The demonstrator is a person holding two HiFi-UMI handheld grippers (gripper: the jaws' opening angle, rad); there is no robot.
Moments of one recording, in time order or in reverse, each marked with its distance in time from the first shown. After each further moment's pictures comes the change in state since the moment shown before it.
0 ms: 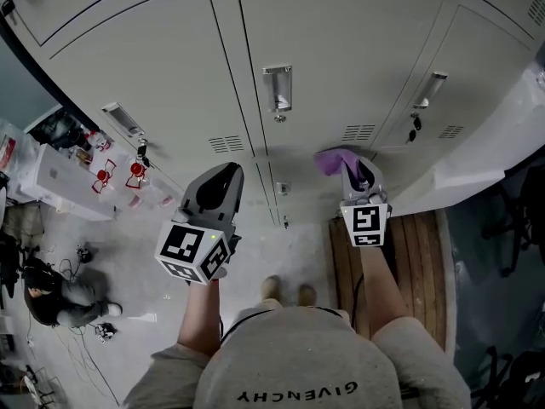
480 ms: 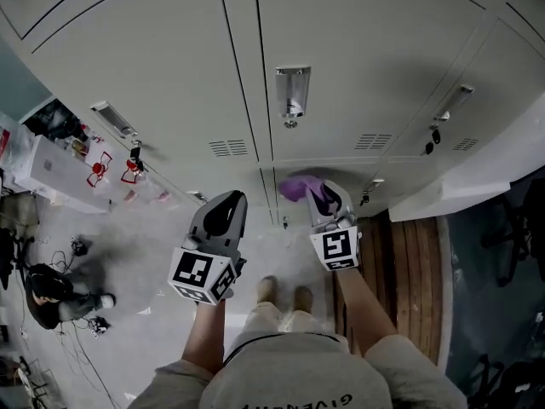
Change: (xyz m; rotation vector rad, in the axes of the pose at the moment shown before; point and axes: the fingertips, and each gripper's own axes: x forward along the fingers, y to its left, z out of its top) left arm -0.006 0.015 -0.075 -0.073 0.042 0.052; right arm 0.023 0.111 -0.012 0.031 -0.014 0.202
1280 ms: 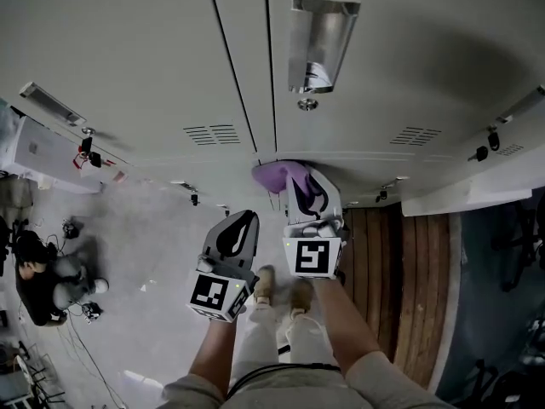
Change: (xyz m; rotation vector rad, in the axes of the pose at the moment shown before) left arm 0.028 0.010 -0.142 -0.065 0.055 0.039; right arm 0.058 0.034 -0.013 0.024 -0.047 -0.103
